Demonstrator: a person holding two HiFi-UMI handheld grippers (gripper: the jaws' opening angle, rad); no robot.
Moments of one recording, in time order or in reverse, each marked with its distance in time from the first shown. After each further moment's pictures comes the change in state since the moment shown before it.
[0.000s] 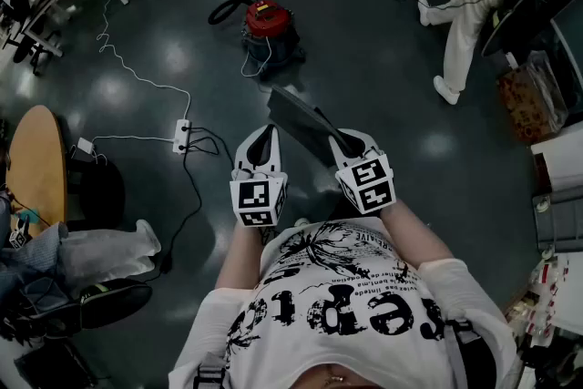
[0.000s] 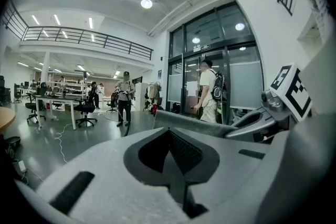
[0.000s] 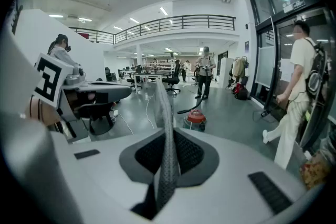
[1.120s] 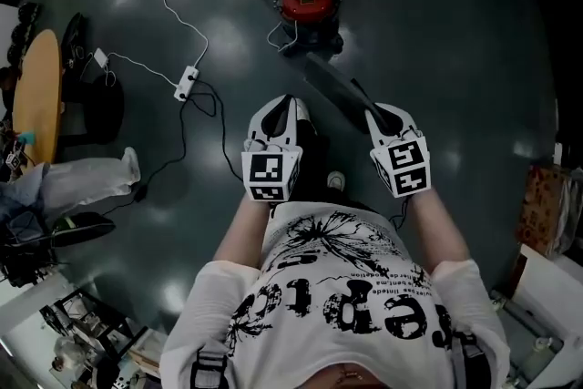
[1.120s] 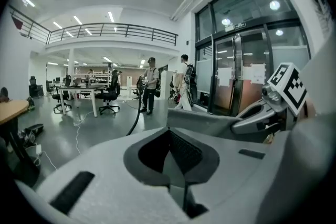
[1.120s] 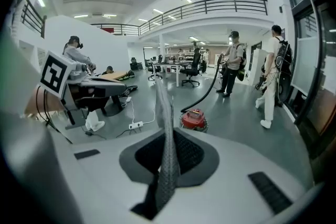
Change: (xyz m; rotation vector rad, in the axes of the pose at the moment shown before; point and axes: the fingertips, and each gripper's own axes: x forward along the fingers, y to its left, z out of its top) left arm 0.350 0.013 0.009 -0.100 0.128 0.301; right arm 0.214 -0.337 0.063 -0.175 0.110 0.286
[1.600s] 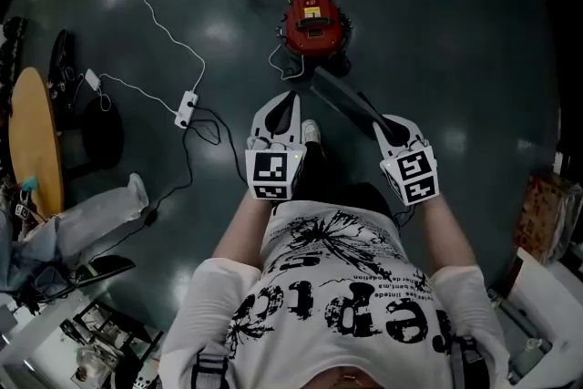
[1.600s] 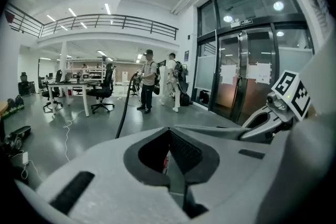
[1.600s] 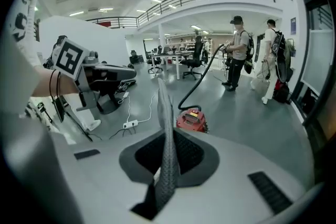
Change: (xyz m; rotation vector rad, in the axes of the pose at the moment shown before) left arm 0.219 0.128 0.047 0.002 0.050 -0.064; right arm 0.182 -0.107 0.074 0.015 0.108 0.061
